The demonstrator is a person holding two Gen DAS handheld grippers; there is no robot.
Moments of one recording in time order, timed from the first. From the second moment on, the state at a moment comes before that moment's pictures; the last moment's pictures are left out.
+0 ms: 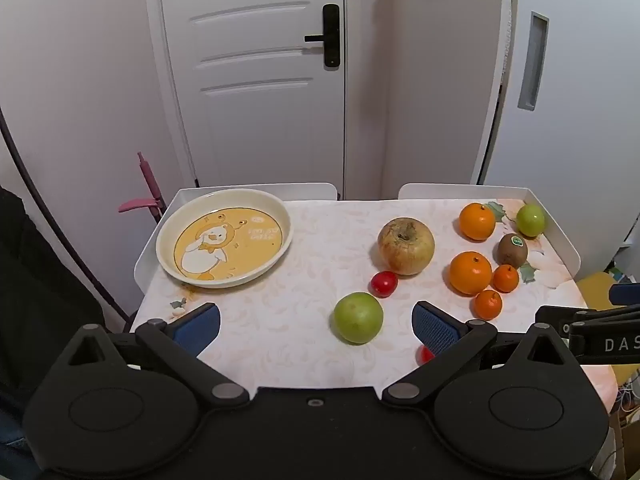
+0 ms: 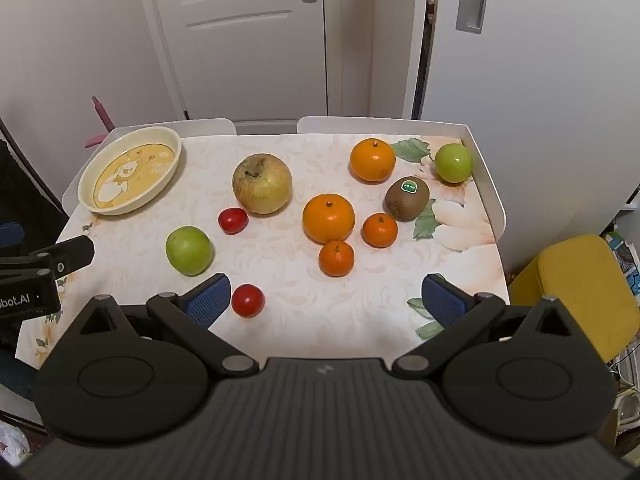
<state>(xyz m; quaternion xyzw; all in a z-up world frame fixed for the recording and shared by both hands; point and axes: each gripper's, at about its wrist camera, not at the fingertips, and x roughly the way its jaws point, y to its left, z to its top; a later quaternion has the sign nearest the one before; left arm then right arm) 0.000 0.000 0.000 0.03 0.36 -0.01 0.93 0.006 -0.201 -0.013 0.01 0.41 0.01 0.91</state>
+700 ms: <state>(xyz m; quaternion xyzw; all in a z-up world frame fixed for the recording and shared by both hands) 0.000 0.003 -0.002 0.03 0.36 -0.01 0.93 0.004 -0.201 -0.012 0.02 0.41 0.01 0.91</state>
